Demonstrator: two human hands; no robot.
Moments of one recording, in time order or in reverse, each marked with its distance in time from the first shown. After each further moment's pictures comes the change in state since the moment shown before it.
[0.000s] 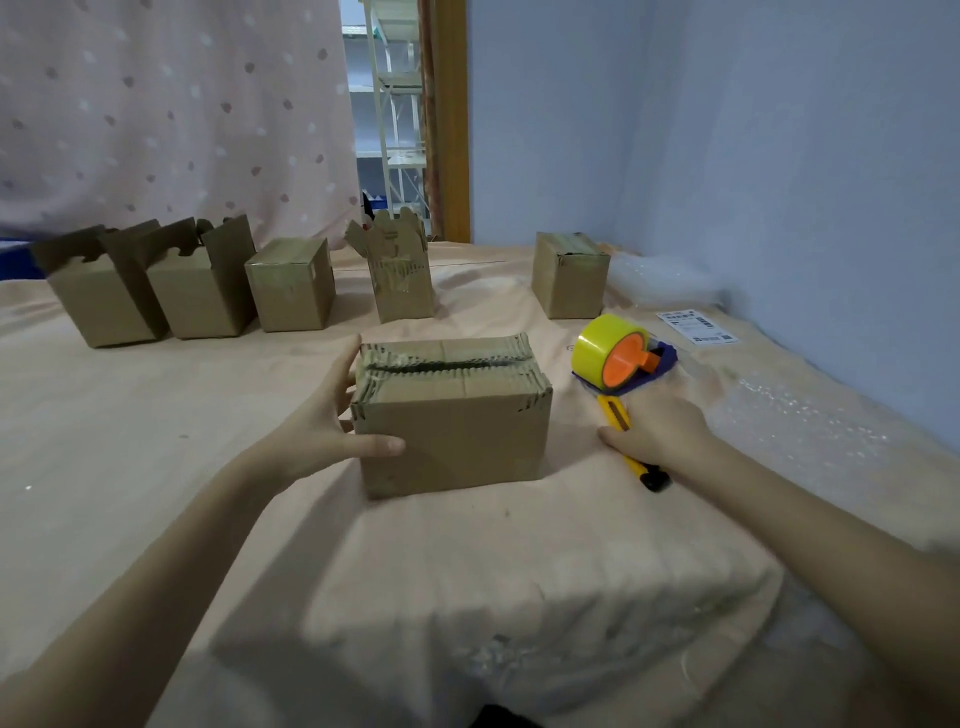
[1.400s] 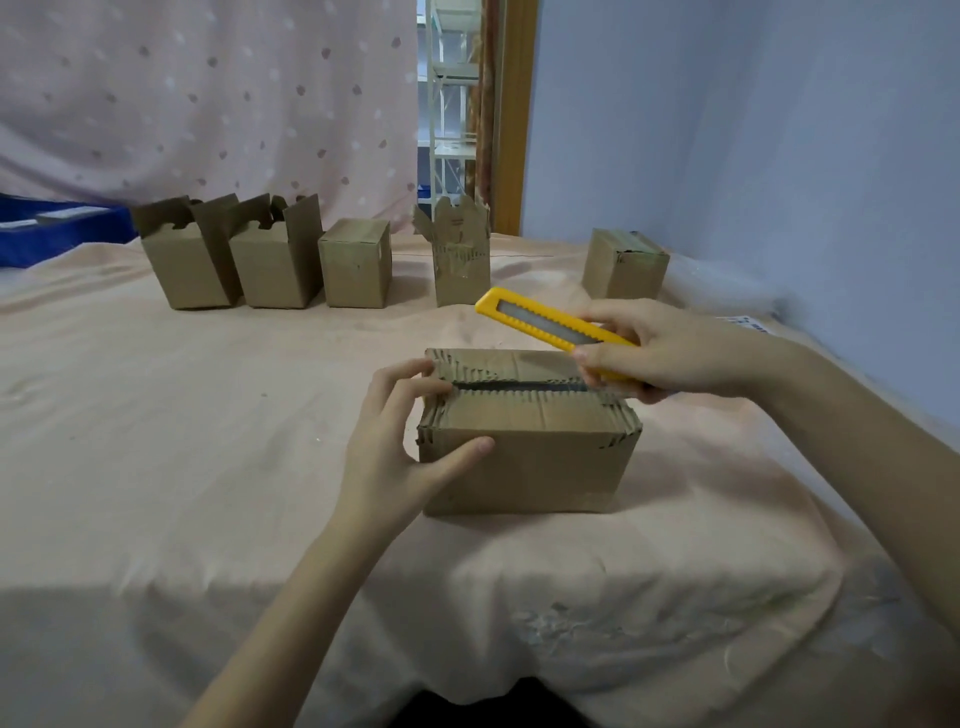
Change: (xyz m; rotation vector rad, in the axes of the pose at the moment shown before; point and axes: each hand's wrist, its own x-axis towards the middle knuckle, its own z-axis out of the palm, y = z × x) left_hand -0.070 0.002 0.047 0.349 0.576 0.481; right_hand -0.064 -0.094 -0.139 0.801 -0.356 -0.592
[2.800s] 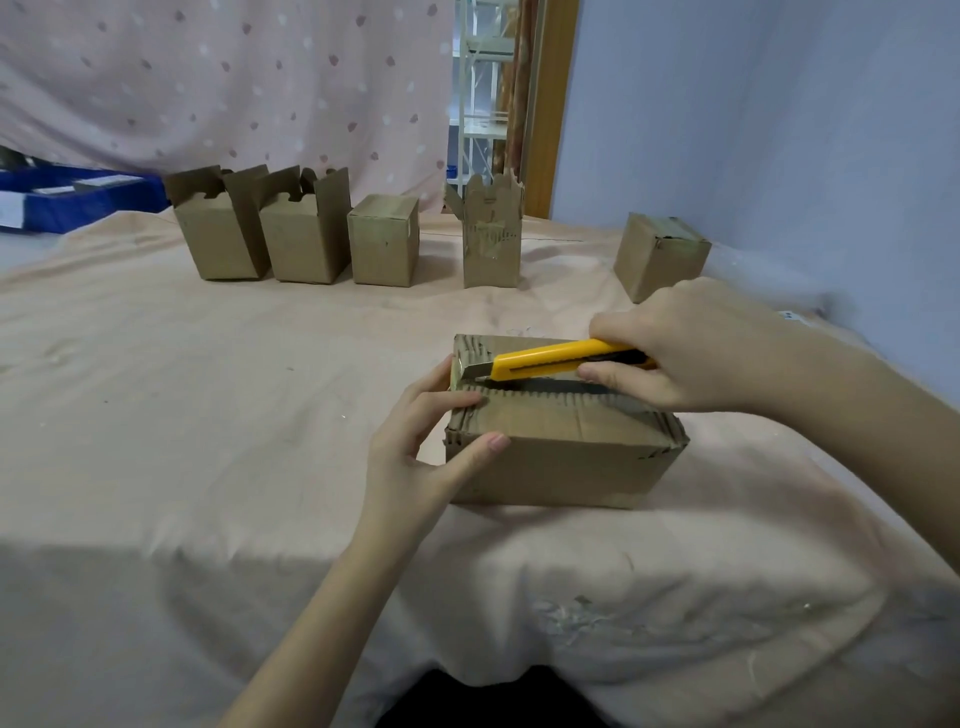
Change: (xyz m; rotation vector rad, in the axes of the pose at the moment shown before) left_hand -0.023 -0.007 0.008 -0.345 0.113 -0.103; right_hand 0.013 -0.005 0.015 -1.082 0.289 -0.566
